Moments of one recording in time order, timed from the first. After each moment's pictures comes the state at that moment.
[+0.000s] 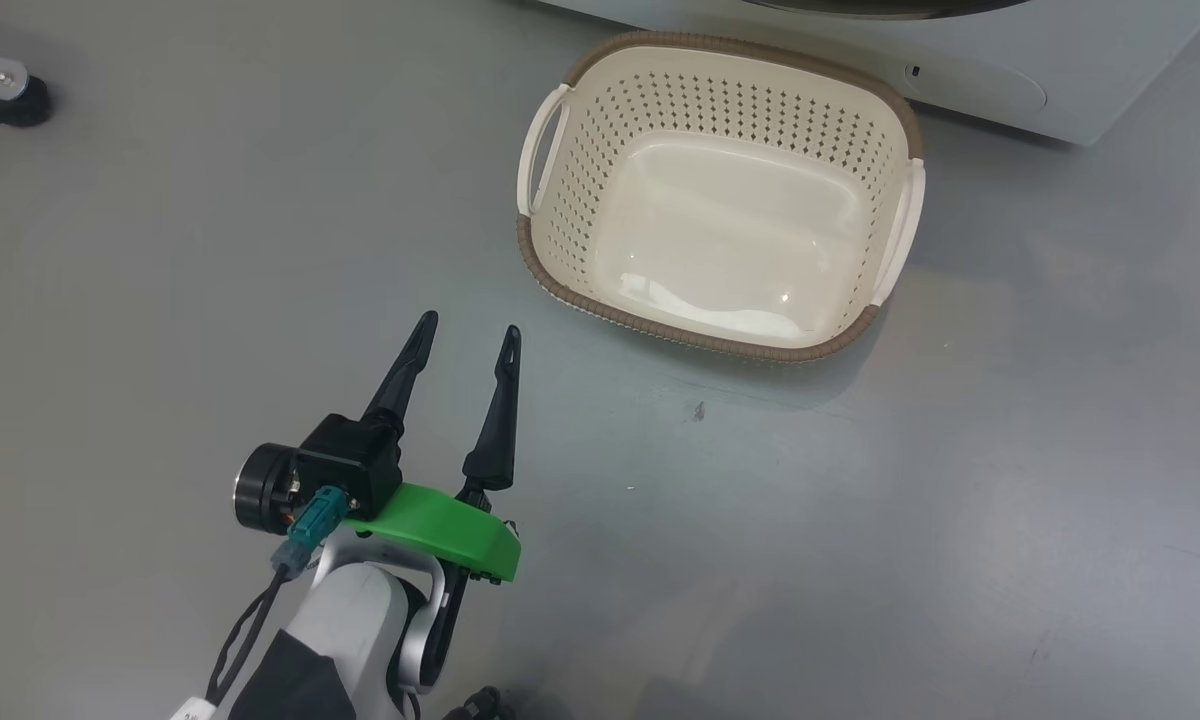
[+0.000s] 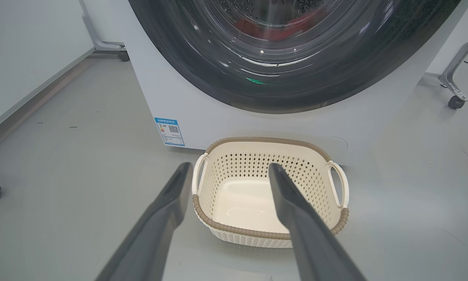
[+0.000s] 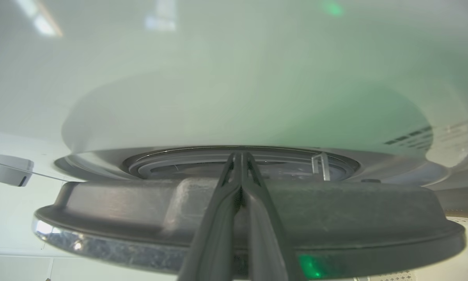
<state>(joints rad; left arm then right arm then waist) -0.34 0.03 -0.48 0.23 -0.44 0.12 -0.25 -1.18 -0.23 -0.07 0.48 1.29 -0.12 0.55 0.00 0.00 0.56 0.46</state>
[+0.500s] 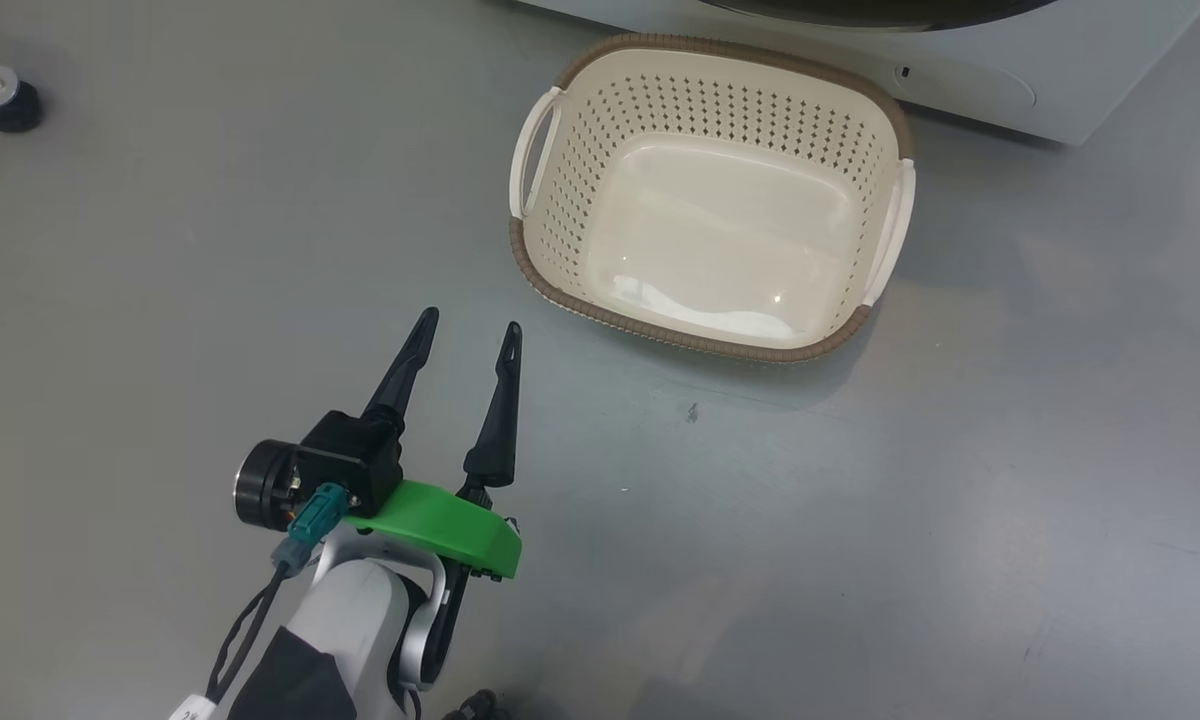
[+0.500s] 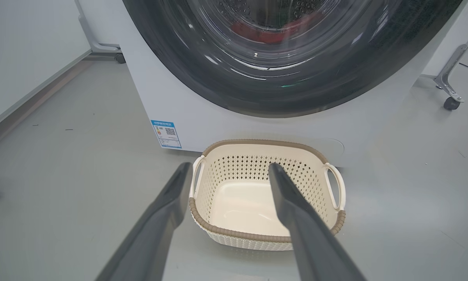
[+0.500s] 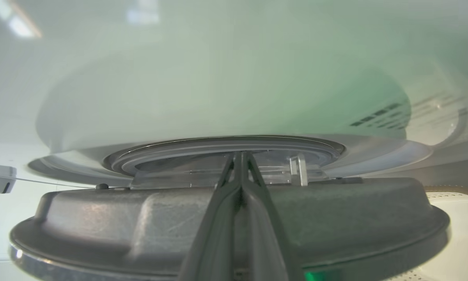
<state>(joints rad) -0.35 0.03 -0.48 0.23 -0.44 0.12 -0.25 -1.20 -0.24 -0.07 0.56 1.30 -0.13 0.59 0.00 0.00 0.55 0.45</state>
